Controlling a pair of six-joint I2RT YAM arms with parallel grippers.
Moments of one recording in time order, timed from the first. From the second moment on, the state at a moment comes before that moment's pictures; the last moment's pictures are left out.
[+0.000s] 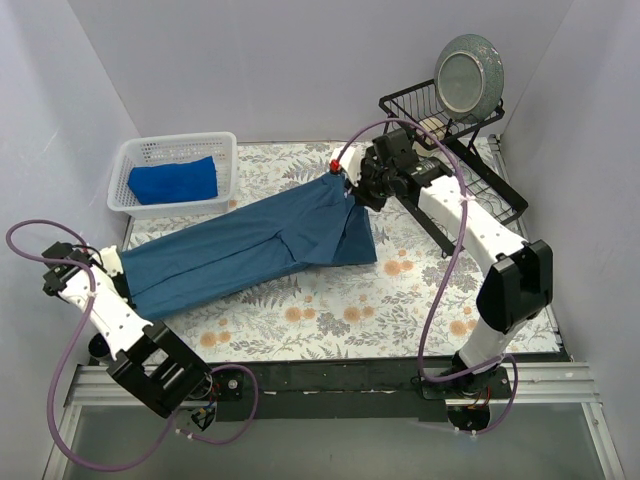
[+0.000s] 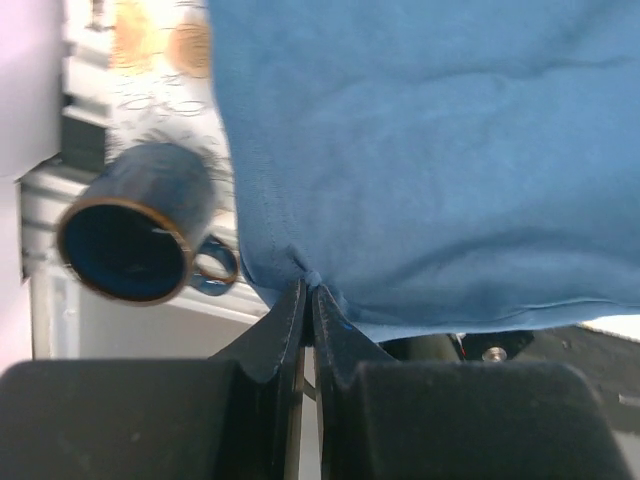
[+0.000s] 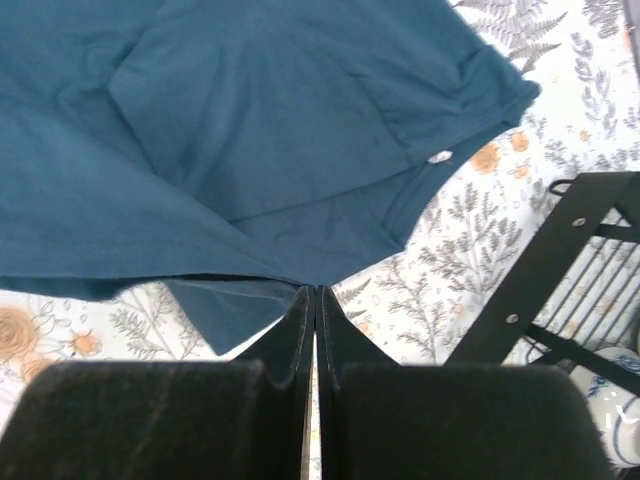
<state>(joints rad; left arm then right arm) 0.86 1.13 1.01 -1.22 0.10 0.50 0.53 1.68 1.56 -0.72 -0.35 -0.66</state>
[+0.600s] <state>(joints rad) 0.87 1.24 0.97 -1.01 0.19 0.38 0.52 1.98 1.91 -0.71 -0.32 -0.68</state>
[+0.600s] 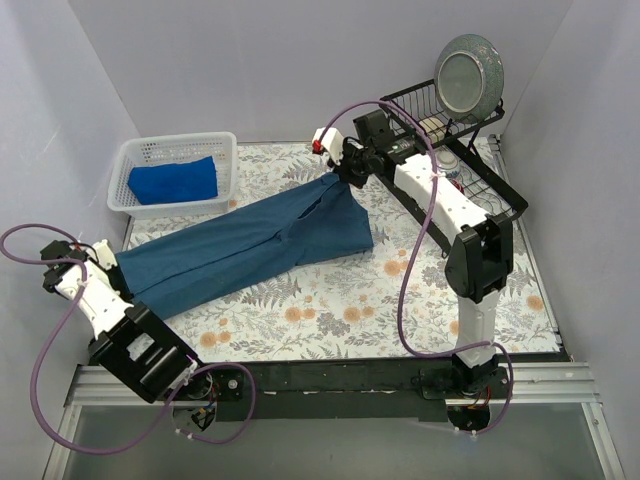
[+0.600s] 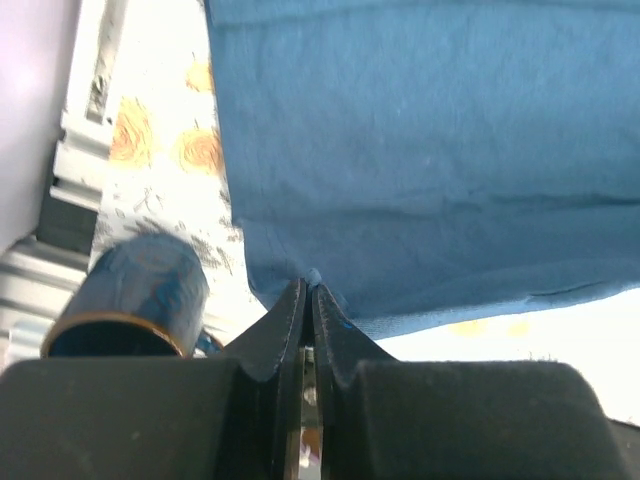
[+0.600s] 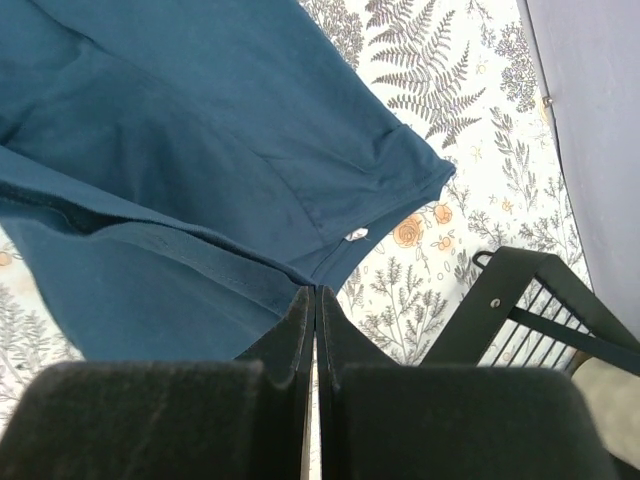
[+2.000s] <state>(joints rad) 0.78 1.50 1.07 -0.70 0.11 0.27 0.56 2.21 1.97 -0.32 -0.25 -0.74</state>
